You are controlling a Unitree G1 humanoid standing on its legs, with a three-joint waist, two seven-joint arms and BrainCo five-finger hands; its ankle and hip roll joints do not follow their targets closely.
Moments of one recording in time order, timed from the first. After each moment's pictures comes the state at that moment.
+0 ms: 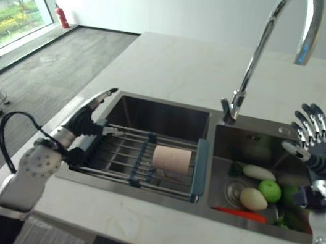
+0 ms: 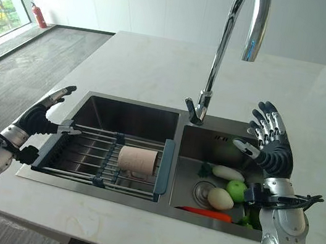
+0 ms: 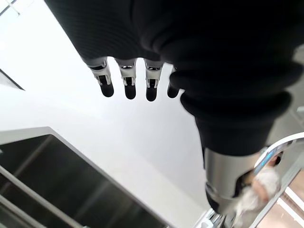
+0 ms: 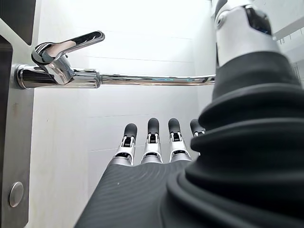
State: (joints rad) left arm 0.04 0.71 0.08 -0.24 0.10 -0.01 -0.16; right arm 0.08 -0.51 -0.24 -0.36 0.48 -0.05 0.11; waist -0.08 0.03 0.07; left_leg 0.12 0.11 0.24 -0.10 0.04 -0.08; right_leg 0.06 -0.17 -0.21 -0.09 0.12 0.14
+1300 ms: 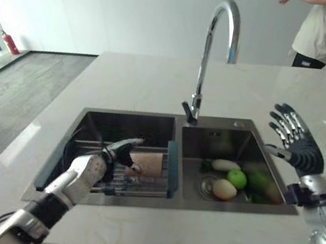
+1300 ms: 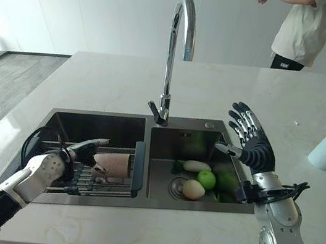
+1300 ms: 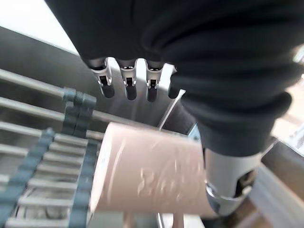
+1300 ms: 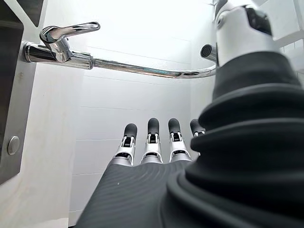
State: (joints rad) left arm -0.21 0.62 -0.40 0.17 0.42 0.16 -0.26; right arm 0.04 -0.57 -0.16 -0.32 0.48 -0.03 0.23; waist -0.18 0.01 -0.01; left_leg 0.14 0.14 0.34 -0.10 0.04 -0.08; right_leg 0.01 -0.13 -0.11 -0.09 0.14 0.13
